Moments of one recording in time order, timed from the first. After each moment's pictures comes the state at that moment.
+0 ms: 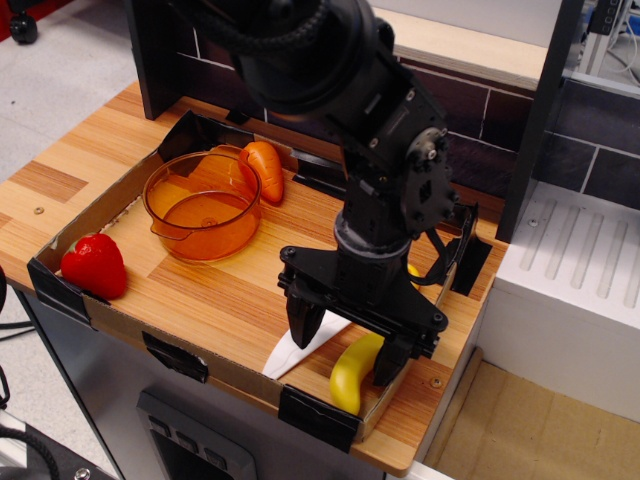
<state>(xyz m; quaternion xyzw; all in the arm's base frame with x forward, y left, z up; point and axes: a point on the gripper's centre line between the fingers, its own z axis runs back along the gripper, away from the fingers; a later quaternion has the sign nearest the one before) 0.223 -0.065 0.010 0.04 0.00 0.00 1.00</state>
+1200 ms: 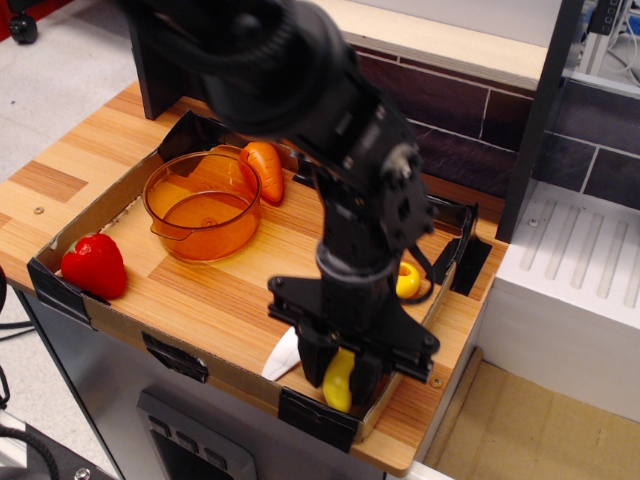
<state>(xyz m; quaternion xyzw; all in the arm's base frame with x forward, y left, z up) 0.203 -0.068 0.012 0.00 0.01 0.01 1.00</state>
